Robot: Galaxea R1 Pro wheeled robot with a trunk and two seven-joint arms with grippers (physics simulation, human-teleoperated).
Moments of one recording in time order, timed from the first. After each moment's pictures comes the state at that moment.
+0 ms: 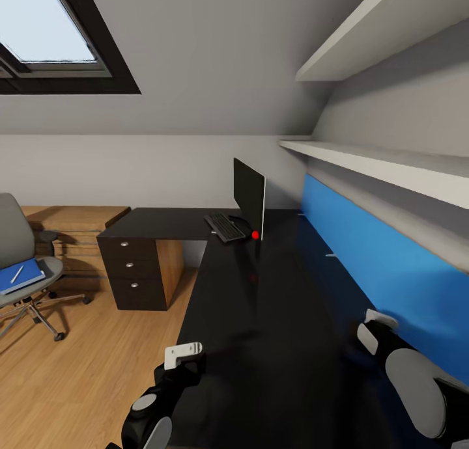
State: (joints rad) left arm -0.12 0.01 -0.40 -1.50 0.48 0.45 0.50; right arm -0.89 -0.18 -0.42 -0.19 0.03 0.21 -0.22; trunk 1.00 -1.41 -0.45
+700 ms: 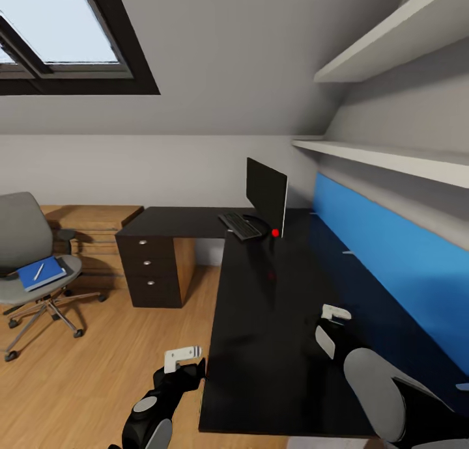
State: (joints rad) left arm -0.12 0.01 -0.40 -1.47 0.47 0.45 0.49; right arm -0.88 0.01 -0.40 -0.18 0.15 0.11 -0.22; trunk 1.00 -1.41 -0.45
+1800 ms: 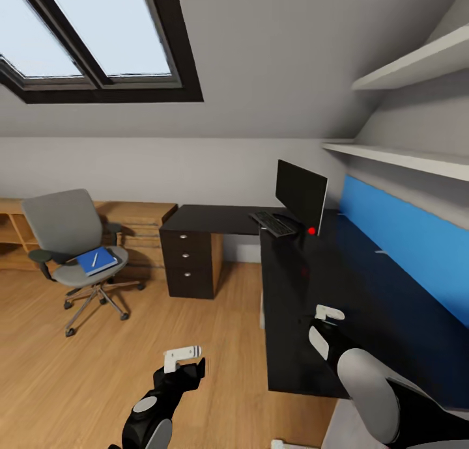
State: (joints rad) left arm -0.12 0.01 -0.40 -1.47 0.47 0.45 0.49; right arm -0.88 0.04 -0.40 -0.18 0.15 0.11 -0.23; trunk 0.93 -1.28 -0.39
